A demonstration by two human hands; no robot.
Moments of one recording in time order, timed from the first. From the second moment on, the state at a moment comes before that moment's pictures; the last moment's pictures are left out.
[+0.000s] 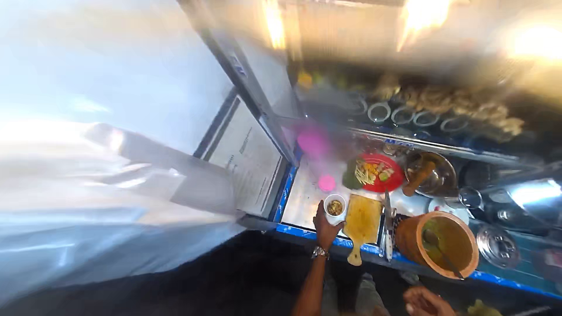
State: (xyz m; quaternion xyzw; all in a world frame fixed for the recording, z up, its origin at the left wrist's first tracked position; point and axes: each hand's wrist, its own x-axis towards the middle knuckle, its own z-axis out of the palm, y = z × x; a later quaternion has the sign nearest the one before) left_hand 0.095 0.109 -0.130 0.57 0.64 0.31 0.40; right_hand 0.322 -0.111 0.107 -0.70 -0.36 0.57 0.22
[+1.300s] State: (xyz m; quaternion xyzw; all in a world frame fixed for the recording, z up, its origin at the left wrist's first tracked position) left_hand 0.076 0.096 -0.155 0.55 0.70 0.37 0.27; right_hand 0.217 0.326 -0.039 -0.75 -0.41 0.31 0.42
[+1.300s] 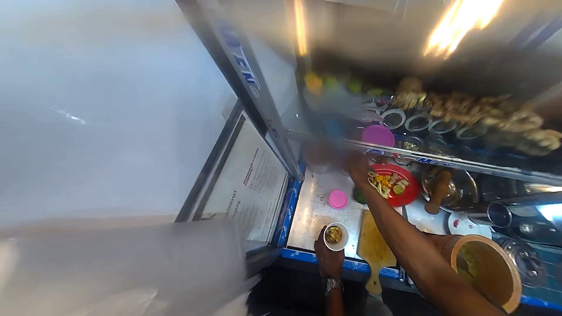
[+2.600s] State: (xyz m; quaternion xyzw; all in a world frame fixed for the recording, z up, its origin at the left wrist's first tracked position) left_hand 0.074 0.098 -0.157 0.57 0.68 0.38 0.25; right_hand 0.191 0.378 -0.019 -0.79 -0.43 0.31 0.31
